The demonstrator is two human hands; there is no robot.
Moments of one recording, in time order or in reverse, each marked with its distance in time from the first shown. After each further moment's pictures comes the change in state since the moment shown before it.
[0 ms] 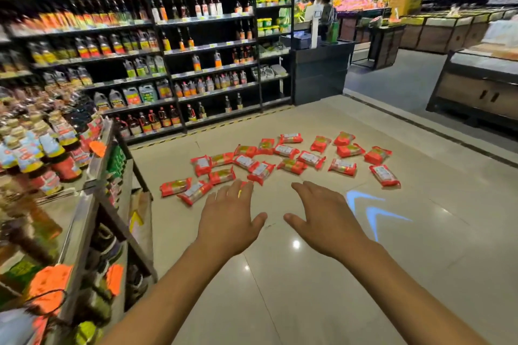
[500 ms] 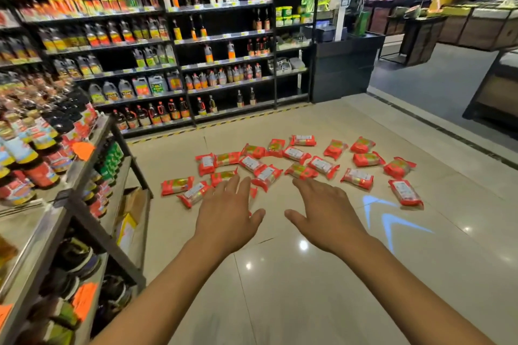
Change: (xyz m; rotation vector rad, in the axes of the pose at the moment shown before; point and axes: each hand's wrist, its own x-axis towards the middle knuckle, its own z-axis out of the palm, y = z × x) left_hand 0.192 0.042 0.021 0.025 0.000 -0.091; right_hand 0.191 0.109 -0.019 -0.038 -0.023 -0.104
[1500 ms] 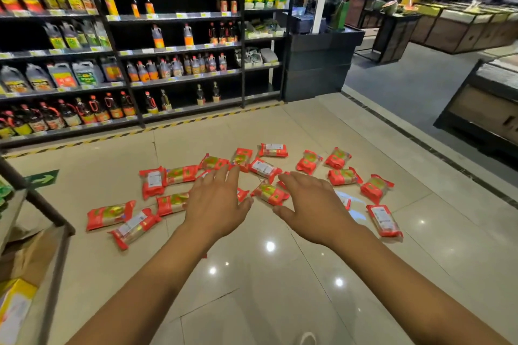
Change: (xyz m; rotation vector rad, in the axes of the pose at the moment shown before) left_hand 0.473 0.026 0.066 -0.105 -0.038 0.052; right_hand 0.418 0.181 -0.015 -0.062 -0.077 -0.002
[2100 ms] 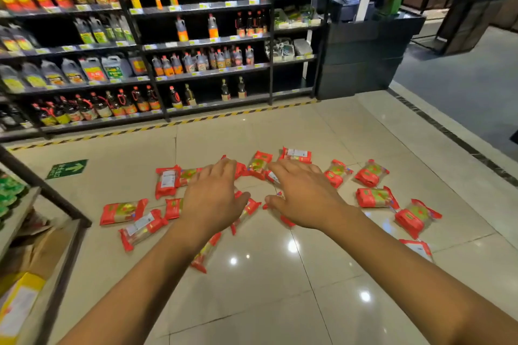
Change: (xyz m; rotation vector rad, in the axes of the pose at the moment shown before) left_hand 0.223 0.066 0.014 0.028 0.019 -0.181; right_hand 0.229 0.151 -0.039 0.016 -0.054 -0.276
